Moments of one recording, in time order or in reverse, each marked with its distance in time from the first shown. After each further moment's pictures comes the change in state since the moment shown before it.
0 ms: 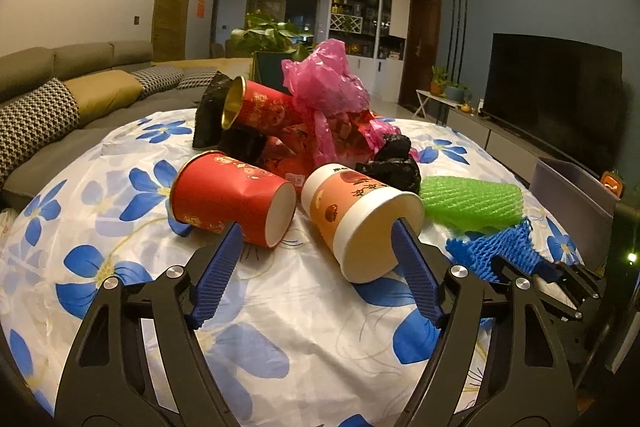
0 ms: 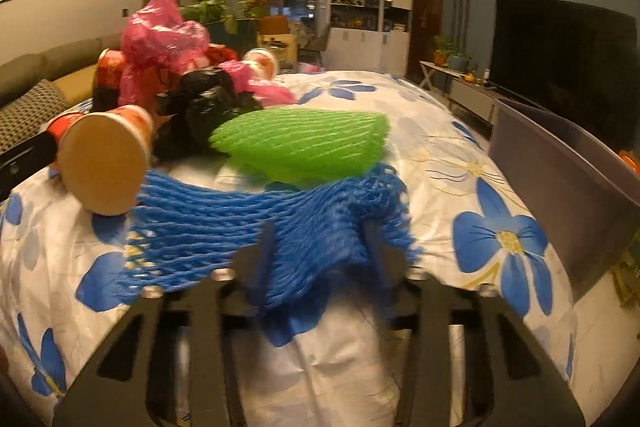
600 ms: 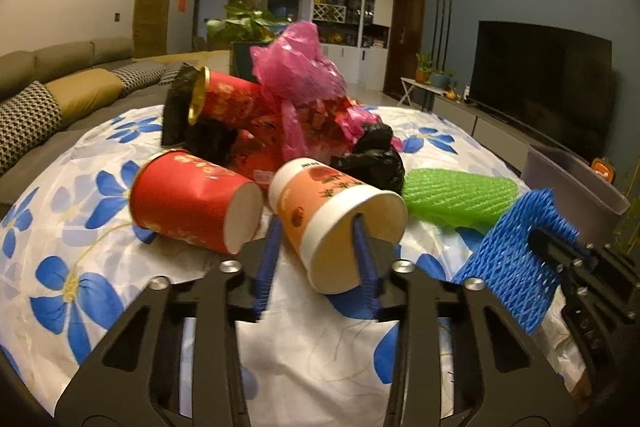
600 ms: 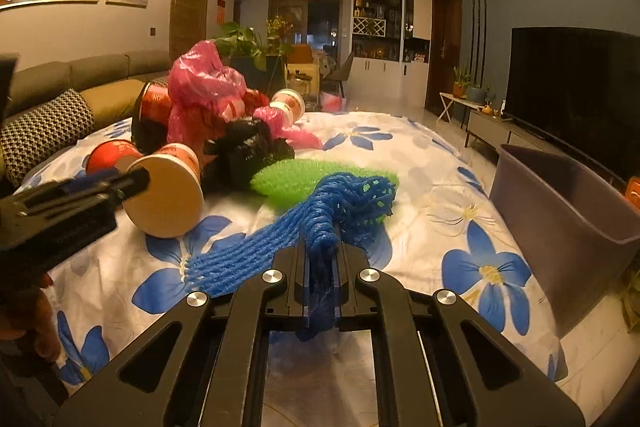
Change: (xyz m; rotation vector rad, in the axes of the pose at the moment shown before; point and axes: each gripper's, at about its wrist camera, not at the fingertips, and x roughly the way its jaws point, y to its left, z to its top) left arm 0.024 -0.013 0.002 0.038 0.049 -0.056; right arm -0.045 0.001 0.016 -0.025 -0.117 0.053
